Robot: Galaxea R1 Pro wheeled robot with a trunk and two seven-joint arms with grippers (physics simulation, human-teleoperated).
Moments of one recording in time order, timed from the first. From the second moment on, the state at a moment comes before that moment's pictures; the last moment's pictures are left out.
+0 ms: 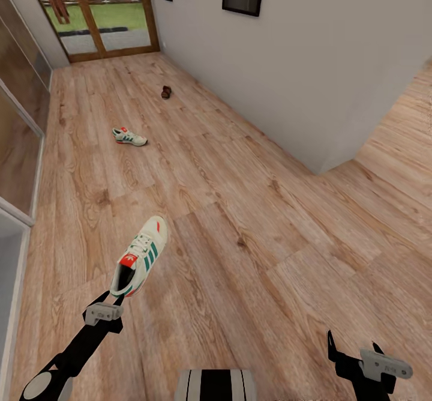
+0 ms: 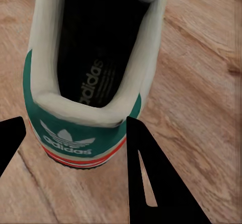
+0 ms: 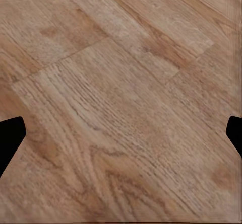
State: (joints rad) left arm -0.08 0.12 0.18 -1.29 0.10 -0.14 -0.40; right arm 0.20 0.00 -0.16 -1.51 0.00 -0.12 -0.18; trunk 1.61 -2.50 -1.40
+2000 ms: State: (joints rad) left arm -0.08 0.12 0.18 -1.29 0.10 -0.14 -0.40; right arm 0.20 0.04 -0.16 -1.51 0.01 -0.13 -0.18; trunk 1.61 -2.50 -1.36
